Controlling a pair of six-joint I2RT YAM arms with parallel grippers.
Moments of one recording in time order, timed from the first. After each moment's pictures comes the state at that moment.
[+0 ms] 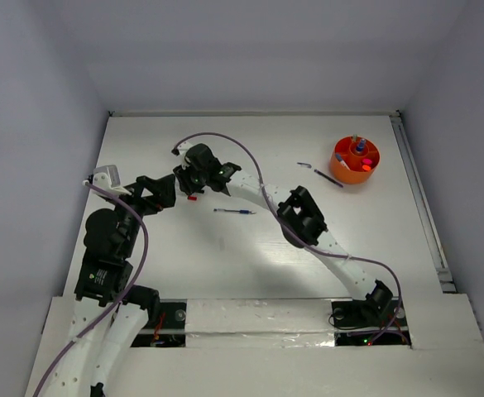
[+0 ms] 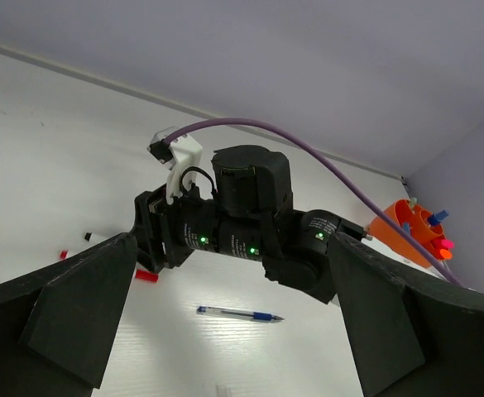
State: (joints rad) left arm -0.24 0.46 0.70 -0.22 -0.10 -0.49; right arm 0.87 2.68 2.40 -0.32 -0.12 0.10
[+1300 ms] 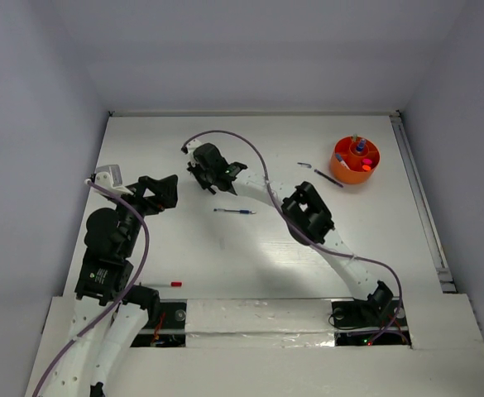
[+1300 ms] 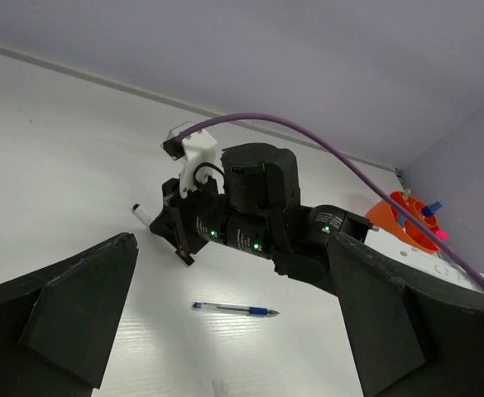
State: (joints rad) left arm -0.24 0.47 0.70 -0.22 -0.07 -0.49; right arm 0.85 2.60 2.23 -0.26 0.12 0.00
